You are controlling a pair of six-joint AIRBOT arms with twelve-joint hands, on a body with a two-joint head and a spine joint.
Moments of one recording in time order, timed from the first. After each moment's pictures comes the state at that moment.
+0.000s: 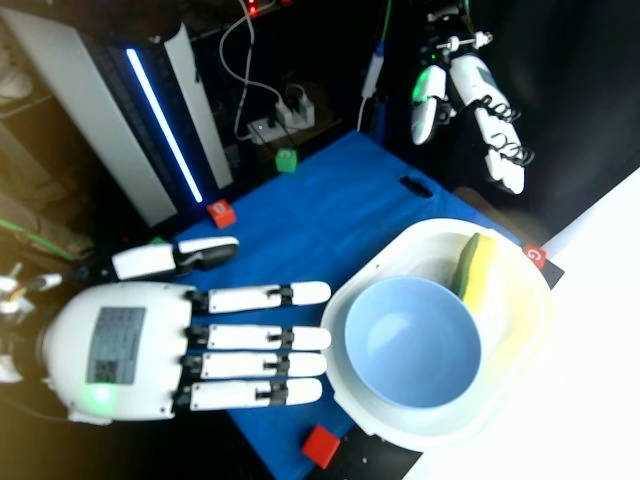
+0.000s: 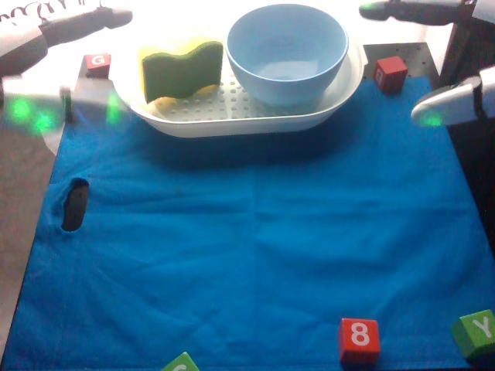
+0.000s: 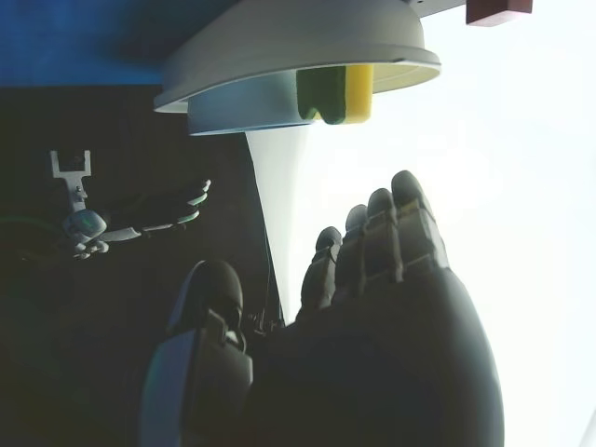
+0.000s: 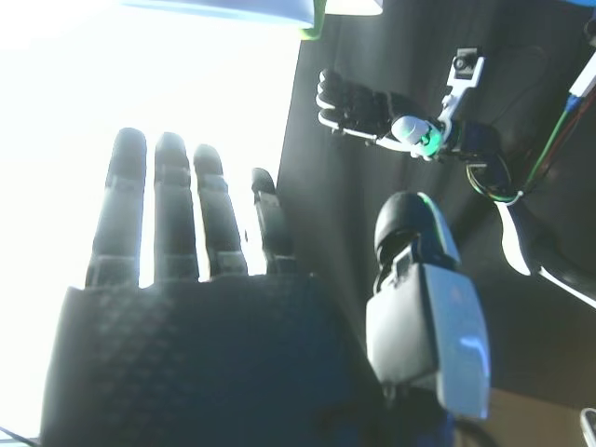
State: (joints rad) left arm 0.79 -0.92 1.31 0.11 -0.74 0.46; right arm -0.65 -1.07 1.58 -0.62 0.83 -0.01
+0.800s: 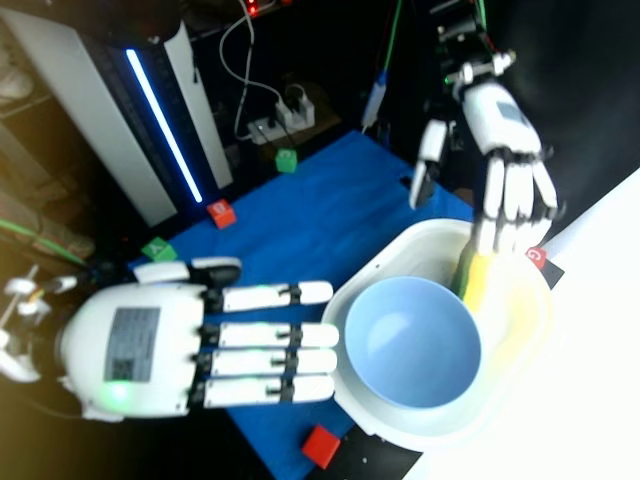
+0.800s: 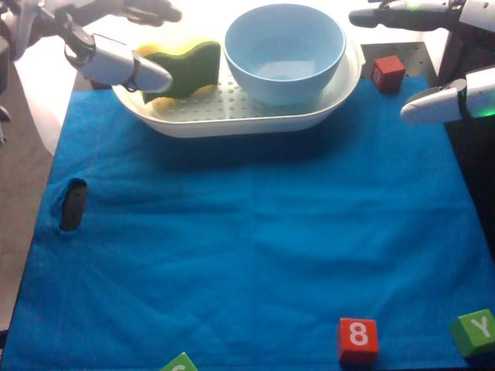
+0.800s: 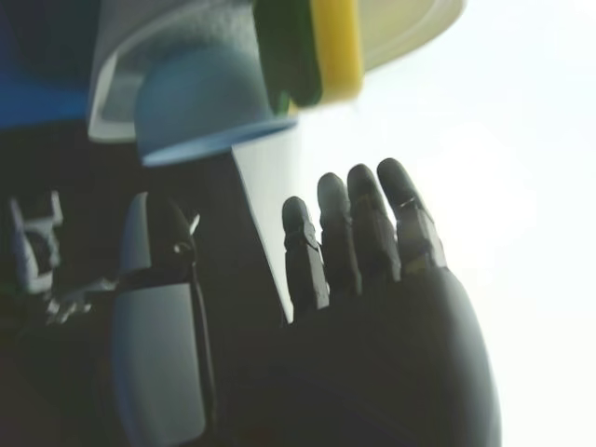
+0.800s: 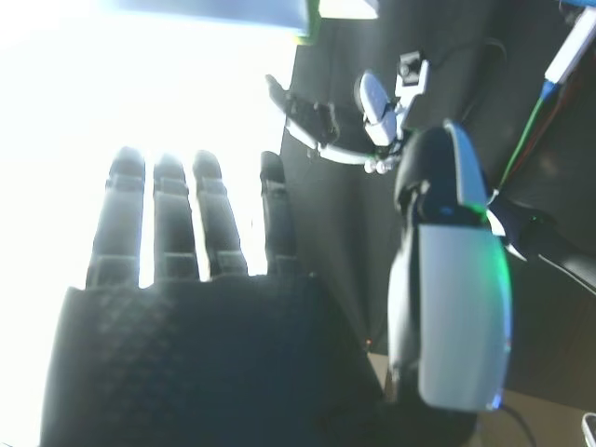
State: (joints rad) left arm 0.45 -1.17 1.57 0.24 -0.32 0.65; right arm -0.65 -1.11 1.61 -0.62 0.82 -0.01
